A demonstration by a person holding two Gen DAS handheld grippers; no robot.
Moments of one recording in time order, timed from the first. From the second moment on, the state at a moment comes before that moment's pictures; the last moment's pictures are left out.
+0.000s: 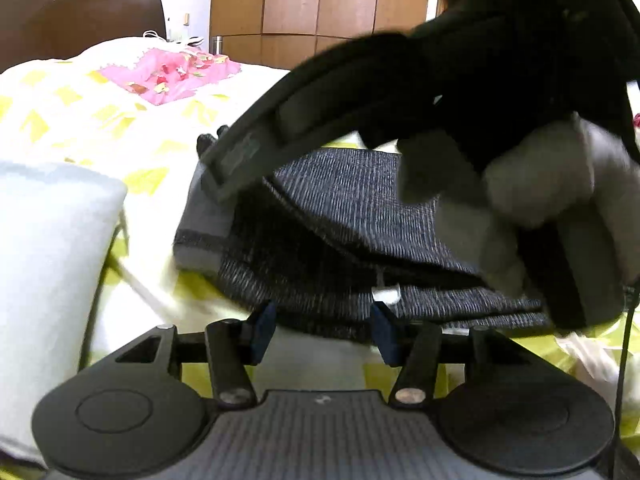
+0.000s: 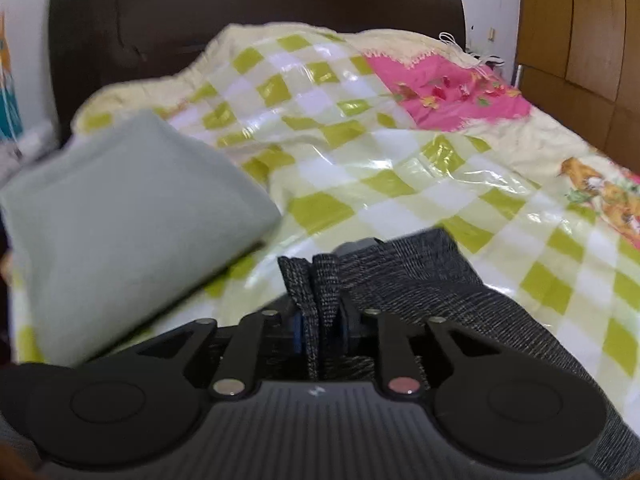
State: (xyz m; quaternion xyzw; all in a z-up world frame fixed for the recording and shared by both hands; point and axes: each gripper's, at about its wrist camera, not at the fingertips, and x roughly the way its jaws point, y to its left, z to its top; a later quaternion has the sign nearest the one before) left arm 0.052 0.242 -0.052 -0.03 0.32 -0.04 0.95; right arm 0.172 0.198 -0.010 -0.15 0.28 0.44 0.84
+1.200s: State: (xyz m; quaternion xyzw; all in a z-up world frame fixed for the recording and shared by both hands) left arm 0.126 0.143 -0.039 0.14 0.33 -0.10 0.93; right arm 0.172 -0.216 -0.064 0.31 0.46 0.19 0.81
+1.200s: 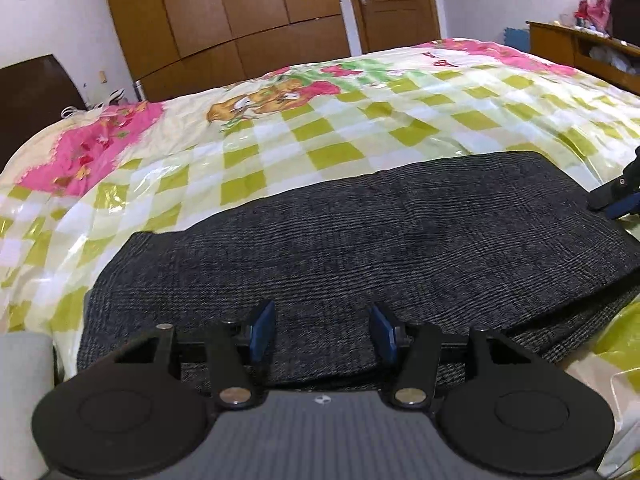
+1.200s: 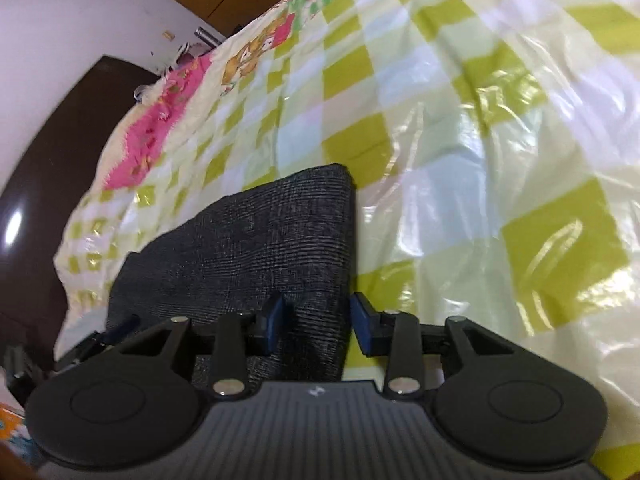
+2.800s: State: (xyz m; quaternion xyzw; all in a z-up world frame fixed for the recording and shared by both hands) left arm 0.117 -0.028 -0.030 0.28 0.28 -0.19 0.90; right arm 0.138 -0.343 -0.016 0.30 0.43 0.09 0.85
